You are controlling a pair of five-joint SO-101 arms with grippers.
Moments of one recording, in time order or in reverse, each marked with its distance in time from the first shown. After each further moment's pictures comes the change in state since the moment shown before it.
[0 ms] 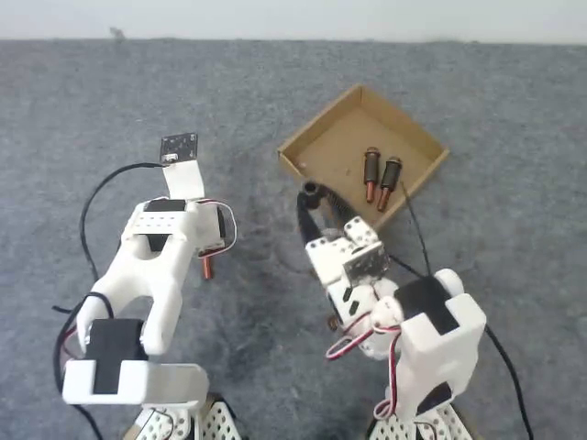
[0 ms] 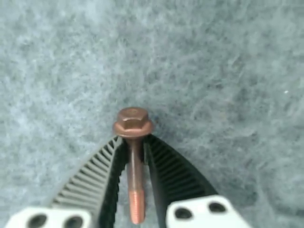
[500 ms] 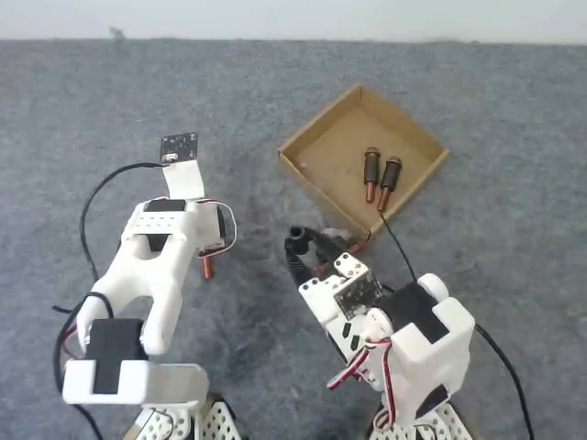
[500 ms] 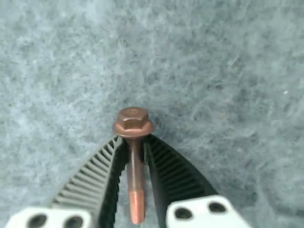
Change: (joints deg) left arm 0.0 0.0 0.0 -0.1 0.0; right arm -6.8 -0.1 11.3 -2.2 -0.1
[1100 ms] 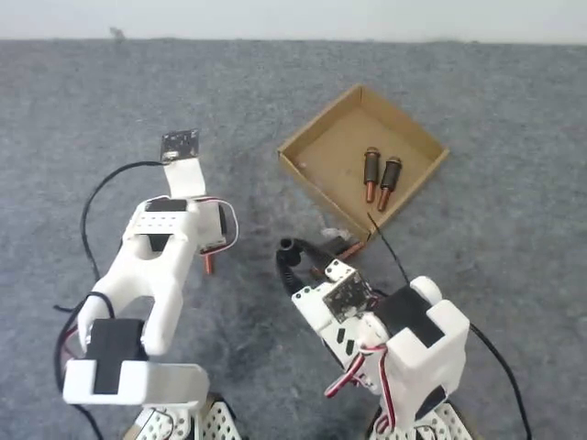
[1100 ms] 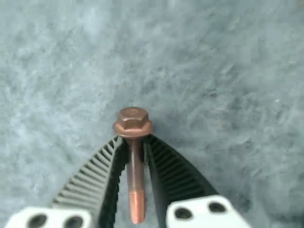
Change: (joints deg) left arm 0.5 0.0 0.0 -2.1 0.0; right arm -4.2 0.0 0.0 4.3 0.0
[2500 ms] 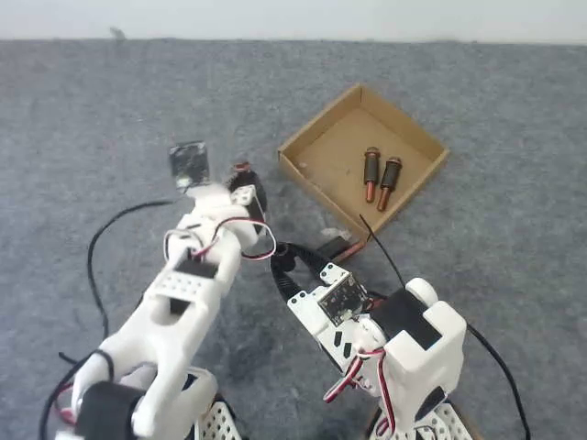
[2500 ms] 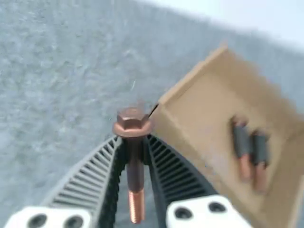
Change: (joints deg) left arm 12.6 -20.6 27.3 -50.9 13.7; right arm -1.3 0.0 0.0 0.5 0.0
